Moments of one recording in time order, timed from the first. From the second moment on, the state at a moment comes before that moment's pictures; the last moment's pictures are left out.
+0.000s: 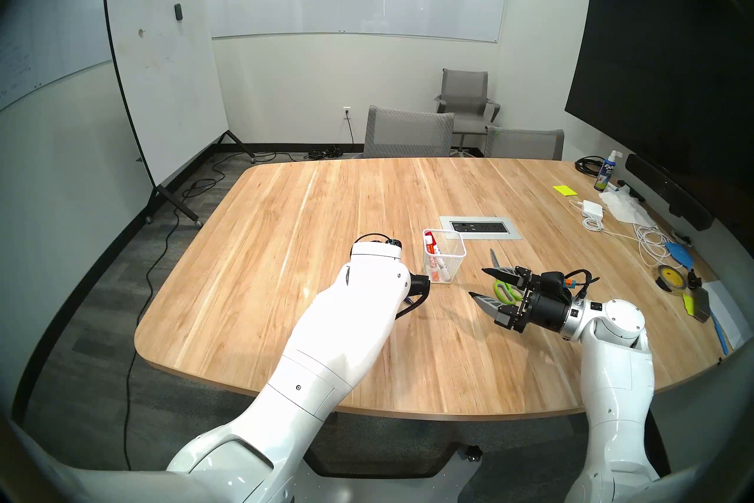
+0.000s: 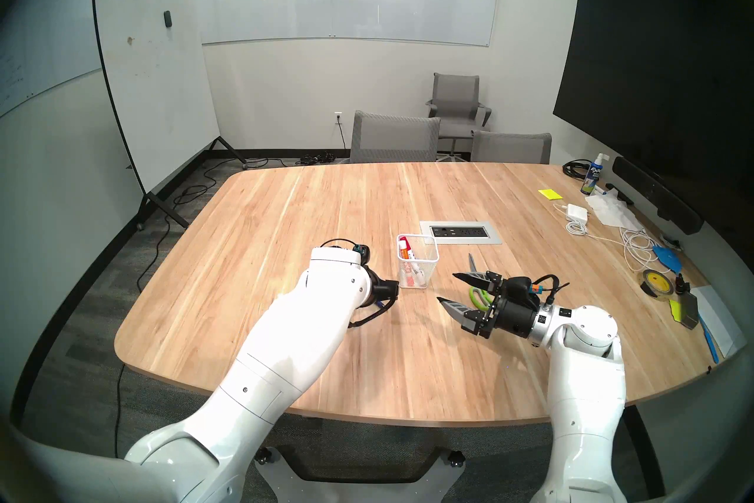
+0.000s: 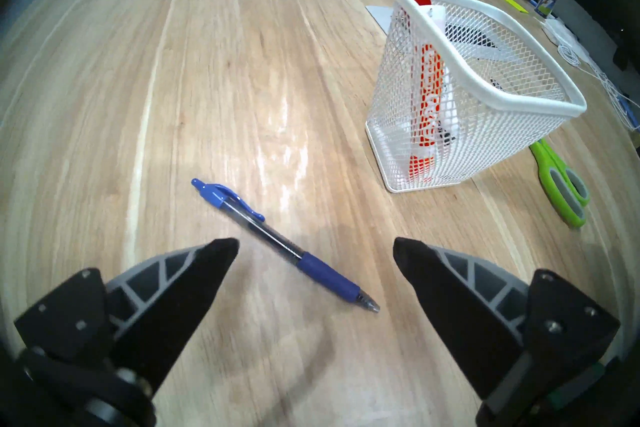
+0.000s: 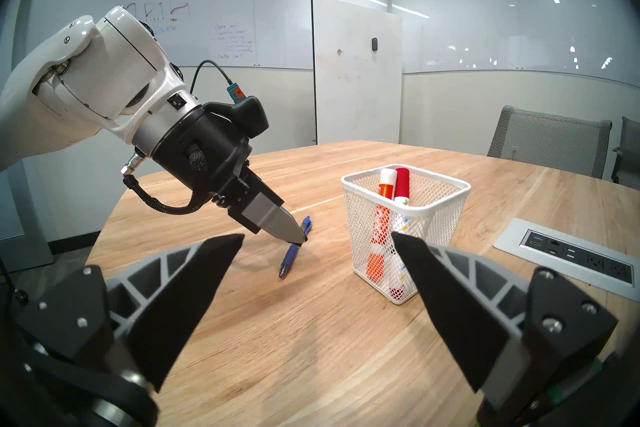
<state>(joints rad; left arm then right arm) 1.22 -1.64 -1.09 -1.46 -0.67 0.96 0.59 -1.42 -1.39 2.04 -1.36 0.01 0.00 1.45</state>
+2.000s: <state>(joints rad) 1.18 -1.68 -1.13 -1.33 -0.75 0.93 0.63 -1.41 -1.42 2.07 -1.36 -0.03 0.00 1.47</state>
